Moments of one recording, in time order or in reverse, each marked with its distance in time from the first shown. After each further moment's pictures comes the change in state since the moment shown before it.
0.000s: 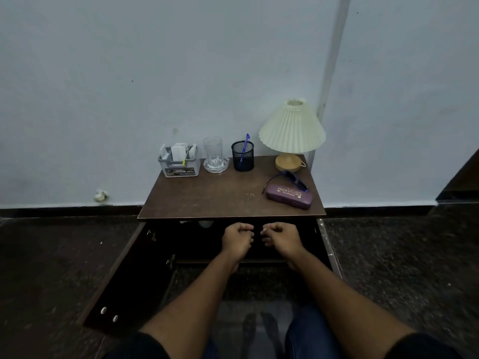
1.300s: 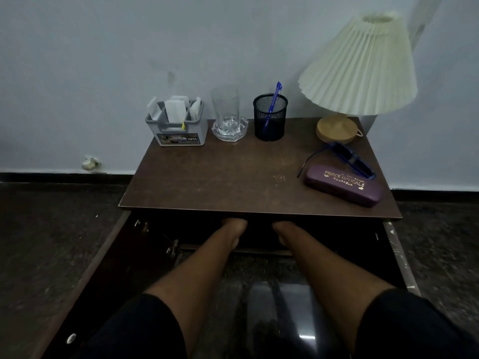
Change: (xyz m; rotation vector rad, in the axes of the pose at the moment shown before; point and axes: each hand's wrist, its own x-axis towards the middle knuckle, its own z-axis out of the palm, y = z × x) left_hand 0.168 -0.072 -0.018 0.055 0.031 -0.315; right_hand 0.168 0.083 0.092 -0.421 -0.059 0.336
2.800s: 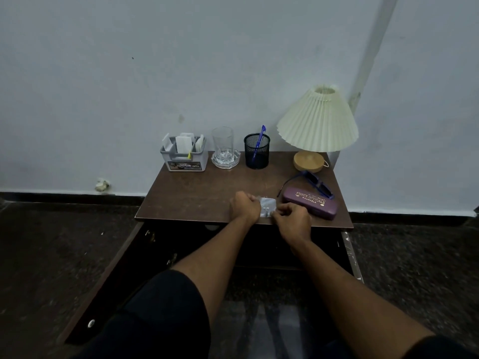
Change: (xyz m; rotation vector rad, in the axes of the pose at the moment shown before) left_hand -0.102 0.105 0.012 0.239 0.259 0.366; right_hand -0.112 -0.034 -0.093 -0.024 0.452 -0.493
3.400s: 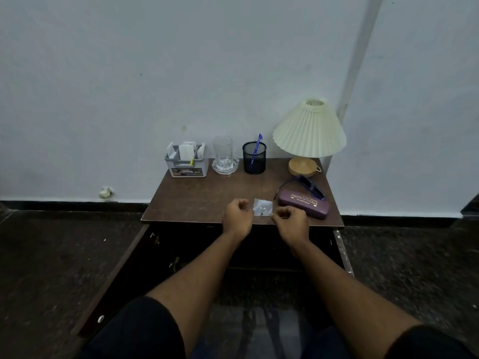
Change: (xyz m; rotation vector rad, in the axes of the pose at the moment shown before) left_hand -0.047 -0.011 -0.031 -0.158 -0.022 0.118; right_hand -0.022 -0.008 -0.018 0.127 -0.017 0.007
